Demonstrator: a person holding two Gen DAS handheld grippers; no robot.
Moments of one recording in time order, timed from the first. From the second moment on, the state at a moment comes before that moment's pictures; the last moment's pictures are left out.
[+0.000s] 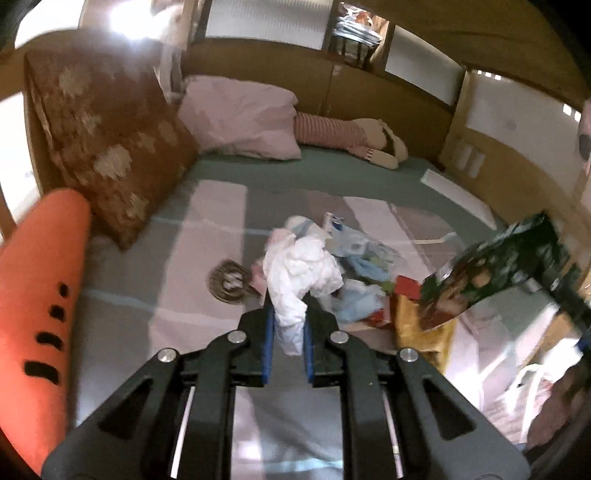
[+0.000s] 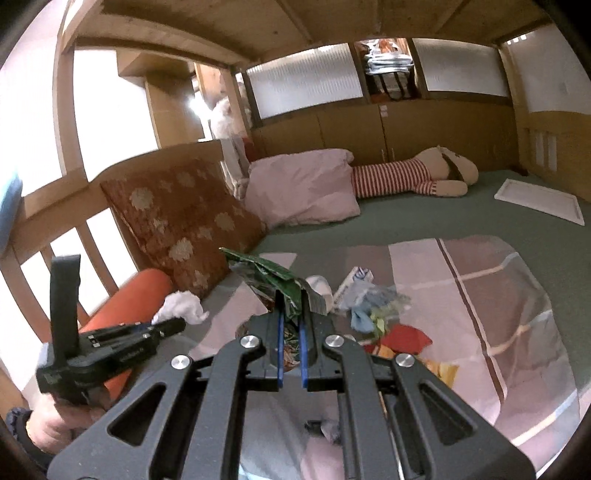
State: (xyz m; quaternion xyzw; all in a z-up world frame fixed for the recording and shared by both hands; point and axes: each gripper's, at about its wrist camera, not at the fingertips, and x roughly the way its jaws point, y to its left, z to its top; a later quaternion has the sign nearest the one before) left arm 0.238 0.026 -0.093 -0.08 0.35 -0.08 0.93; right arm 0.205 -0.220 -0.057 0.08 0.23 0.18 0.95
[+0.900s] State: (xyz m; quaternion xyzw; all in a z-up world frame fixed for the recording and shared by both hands) left arm 0.240 0.021 -0.109 -0.03 0.37 -0.05 0.93; right arm 0.215 -0.193 -0.077 0.05 0.26 0.19 0.95
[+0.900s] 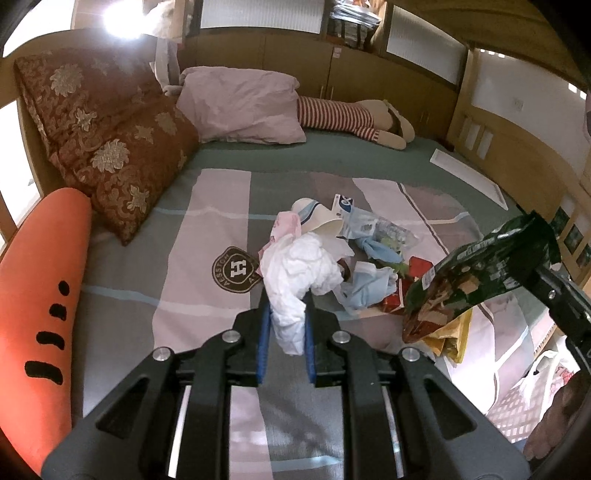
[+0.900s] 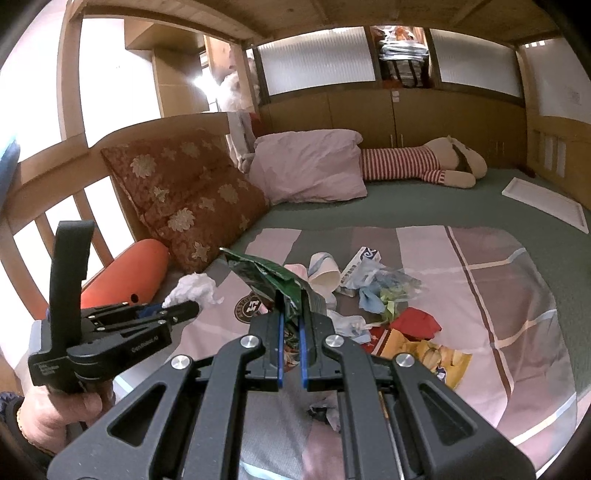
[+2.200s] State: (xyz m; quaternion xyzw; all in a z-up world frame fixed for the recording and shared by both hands) left arm 0.130 -0.297 -0.067 0.02 0.40 -0.45 0.80; right arm -0.052 -0.457 -0.024 0.10 0.17 -0.16 0.97
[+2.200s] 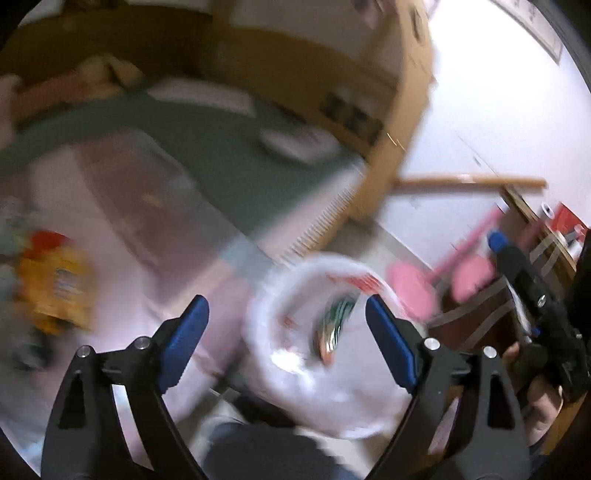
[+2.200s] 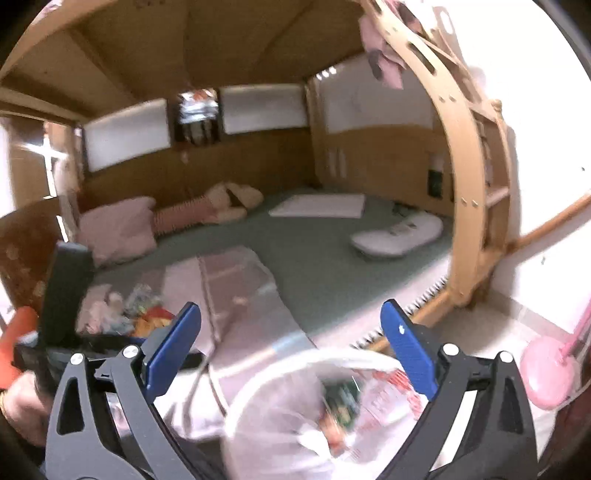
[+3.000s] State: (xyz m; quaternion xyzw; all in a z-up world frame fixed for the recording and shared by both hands) left arm 0.170 0.045 -0.056 -0.05 0.27 -0.04 0.96; right arm 0.139 -0.246 -0.069 0.04 0.18 0.04 0.98
